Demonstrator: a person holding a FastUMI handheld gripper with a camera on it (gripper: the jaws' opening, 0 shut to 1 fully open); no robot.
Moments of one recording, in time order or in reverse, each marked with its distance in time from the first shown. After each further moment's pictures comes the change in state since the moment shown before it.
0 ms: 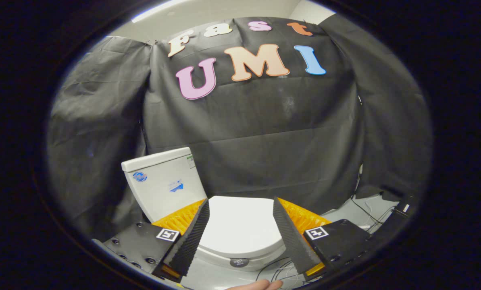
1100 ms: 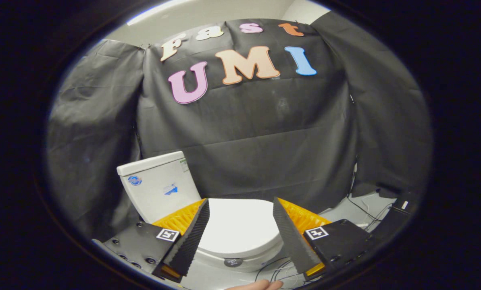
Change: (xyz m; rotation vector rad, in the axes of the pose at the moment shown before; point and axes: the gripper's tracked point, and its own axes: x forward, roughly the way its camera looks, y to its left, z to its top) arm -0.008 -0.021 0.001 0.022 -0.016 -0.033
